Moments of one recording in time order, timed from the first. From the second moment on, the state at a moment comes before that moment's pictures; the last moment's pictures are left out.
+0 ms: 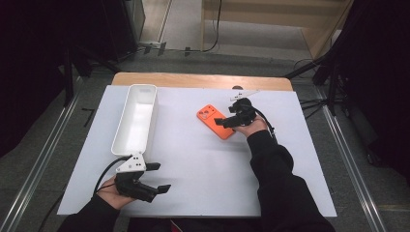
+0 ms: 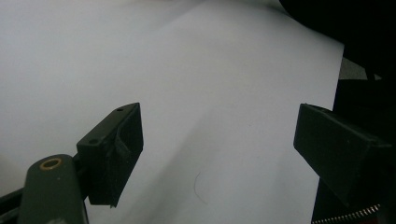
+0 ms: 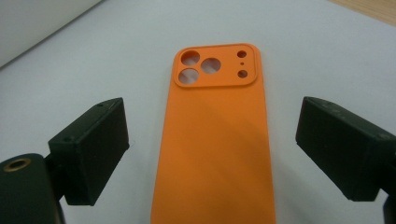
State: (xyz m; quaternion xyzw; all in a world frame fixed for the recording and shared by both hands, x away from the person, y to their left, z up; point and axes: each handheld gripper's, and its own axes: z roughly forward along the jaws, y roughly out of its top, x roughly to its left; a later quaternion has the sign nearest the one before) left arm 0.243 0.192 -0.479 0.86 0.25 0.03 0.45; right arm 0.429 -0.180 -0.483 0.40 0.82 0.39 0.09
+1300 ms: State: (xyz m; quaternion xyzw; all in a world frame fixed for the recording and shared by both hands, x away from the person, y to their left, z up) left arm 0.242 0.193 -0.479 0.86 0.25 0.03 0.45; right arm 0.434 -0.165 -0.519 0.41 0.84 0.35 0.09
